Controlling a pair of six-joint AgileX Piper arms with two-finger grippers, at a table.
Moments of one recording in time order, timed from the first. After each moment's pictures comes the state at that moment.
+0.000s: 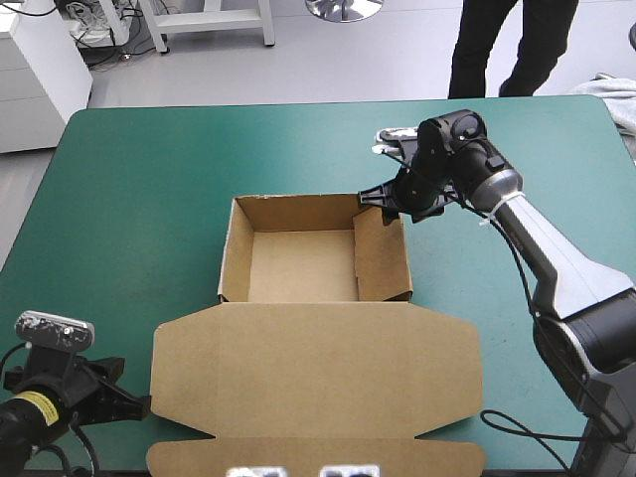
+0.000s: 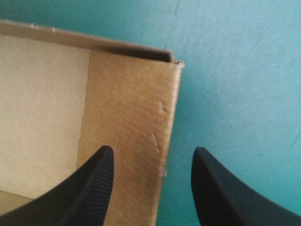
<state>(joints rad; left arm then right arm) -0.38 0.49 -0.75 0.09 1.16 -0.12 0.47 1.86 -1.81 0.07 1.24 0.22</state>
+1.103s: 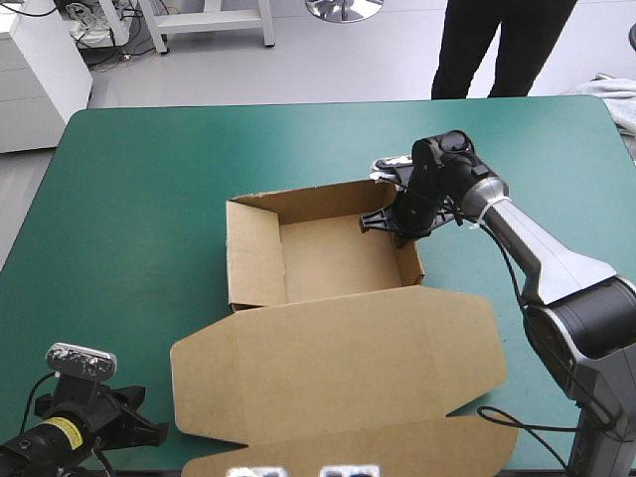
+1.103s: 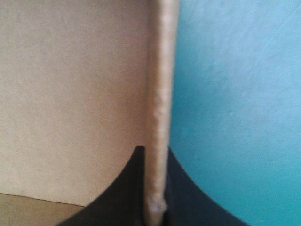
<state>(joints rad) -0.38 0.37 -0.50 0.02 1.07 -0.12 0.45 1.91 -1.71 0.11 1.21 0.13</state>
